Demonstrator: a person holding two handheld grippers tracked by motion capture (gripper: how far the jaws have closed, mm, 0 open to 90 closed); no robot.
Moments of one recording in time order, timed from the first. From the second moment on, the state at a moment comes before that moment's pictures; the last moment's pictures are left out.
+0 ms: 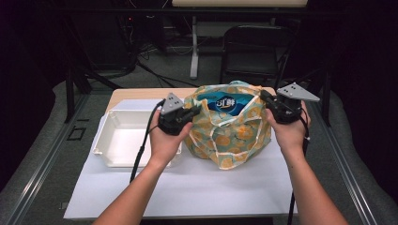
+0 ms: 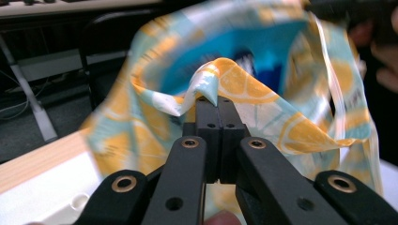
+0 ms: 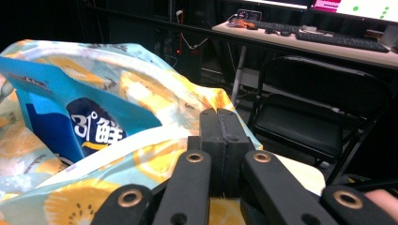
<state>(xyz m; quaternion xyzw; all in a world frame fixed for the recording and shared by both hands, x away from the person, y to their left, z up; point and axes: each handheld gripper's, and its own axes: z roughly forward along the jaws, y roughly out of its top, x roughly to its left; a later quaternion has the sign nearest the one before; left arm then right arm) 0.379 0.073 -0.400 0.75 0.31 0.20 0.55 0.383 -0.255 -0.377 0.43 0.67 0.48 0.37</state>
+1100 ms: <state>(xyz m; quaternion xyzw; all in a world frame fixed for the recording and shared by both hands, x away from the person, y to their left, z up) 0.458 0.065 -0.454 0.79 0.45 0.10 0.41 0.416 -0.271 -0.442 0.50 0.72 0.39 0.29</state>
